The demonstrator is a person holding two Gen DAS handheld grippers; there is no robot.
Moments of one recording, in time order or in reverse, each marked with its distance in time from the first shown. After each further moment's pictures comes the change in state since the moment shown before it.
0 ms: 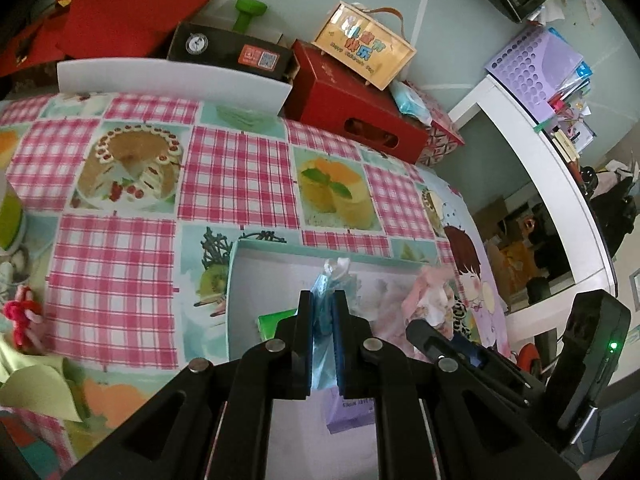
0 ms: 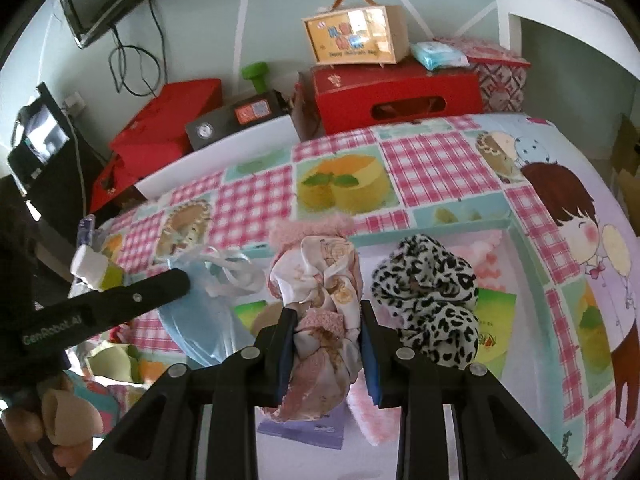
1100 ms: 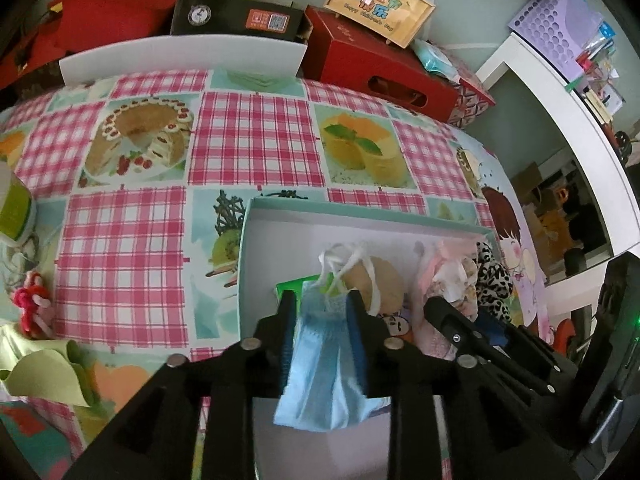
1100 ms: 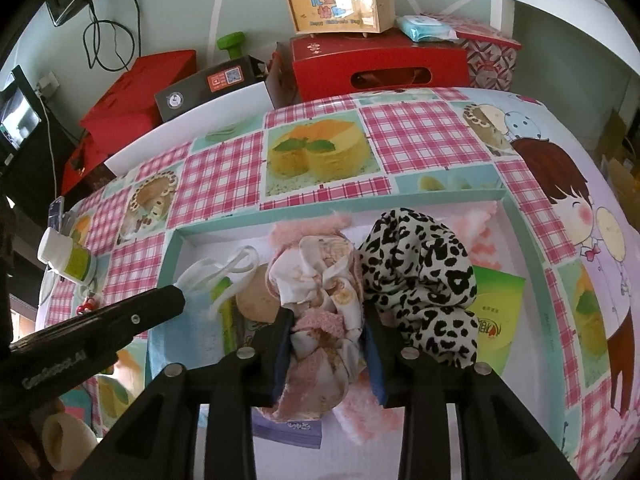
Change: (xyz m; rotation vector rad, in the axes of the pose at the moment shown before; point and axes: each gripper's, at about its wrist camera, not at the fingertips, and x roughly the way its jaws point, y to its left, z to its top) left arm 0.021 -0.008 -0.013 0.052 0.108 0.149; right arm 0.024 -0.002 -0.008 -0.001 0.082 -0.086
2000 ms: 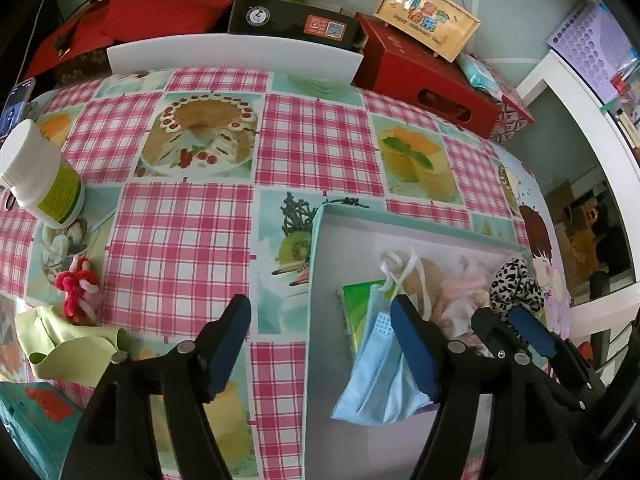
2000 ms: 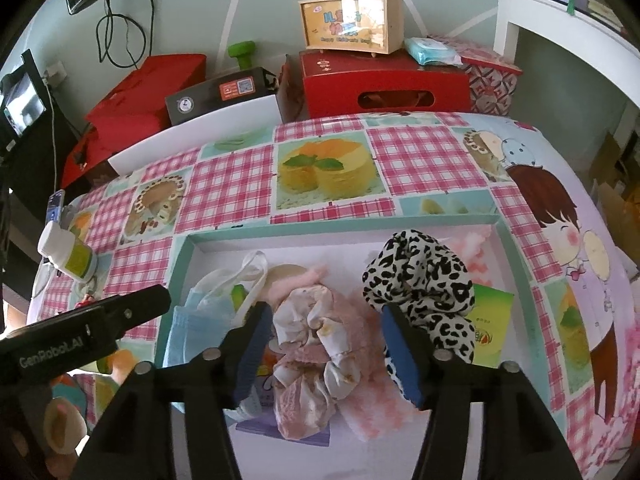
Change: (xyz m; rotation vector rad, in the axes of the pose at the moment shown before) left arm -0.011 0.028 0.001 -0.079 -0.007 0.122; right arm -0.014 0.017 0.001 -0.051 -0.049 -0.049
